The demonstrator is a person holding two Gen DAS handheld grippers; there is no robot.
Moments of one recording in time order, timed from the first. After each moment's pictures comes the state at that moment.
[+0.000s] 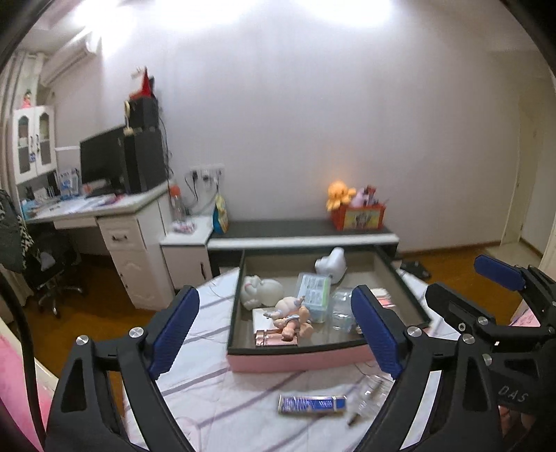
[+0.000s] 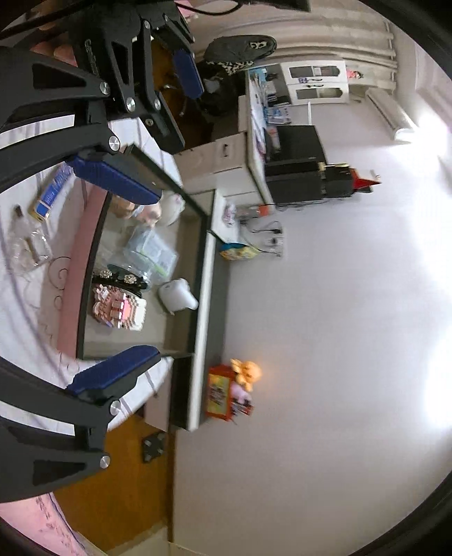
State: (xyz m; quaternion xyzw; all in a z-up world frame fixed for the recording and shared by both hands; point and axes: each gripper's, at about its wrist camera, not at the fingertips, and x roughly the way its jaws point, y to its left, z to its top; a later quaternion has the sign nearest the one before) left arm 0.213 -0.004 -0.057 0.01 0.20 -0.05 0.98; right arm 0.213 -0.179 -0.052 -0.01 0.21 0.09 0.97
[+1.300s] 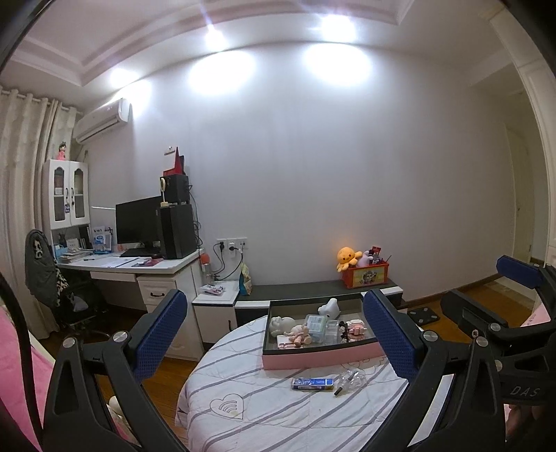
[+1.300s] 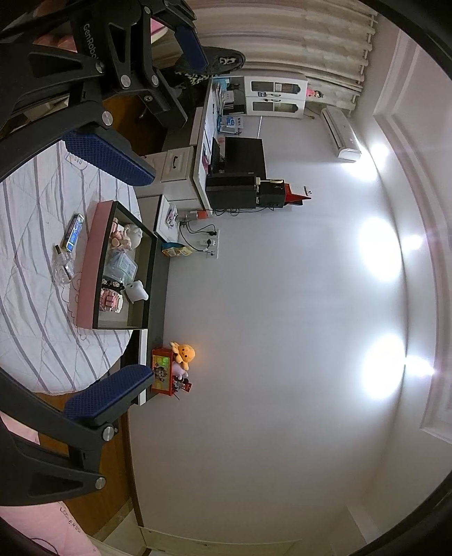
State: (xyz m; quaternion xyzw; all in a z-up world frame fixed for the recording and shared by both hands) left arm 0.023 0.004 0.005 0.03 0.06 -0.01 1.00; right arm 0.022 -0.177 0.017 -0.02 0.08 0.07 0.99
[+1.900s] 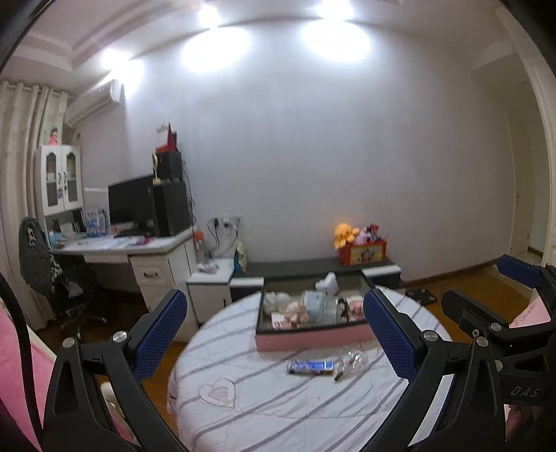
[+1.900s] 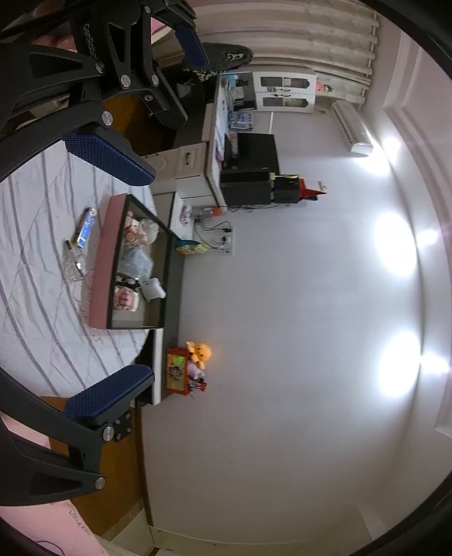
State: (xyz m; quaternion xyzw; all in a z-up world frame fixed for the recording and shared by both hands) left arm 0.058 0.000 -0.027 0.03 0.12 -0.02 0.99; right arm 0.047 -0.178 -0.010 -0.01 0.12 0.06 0.99
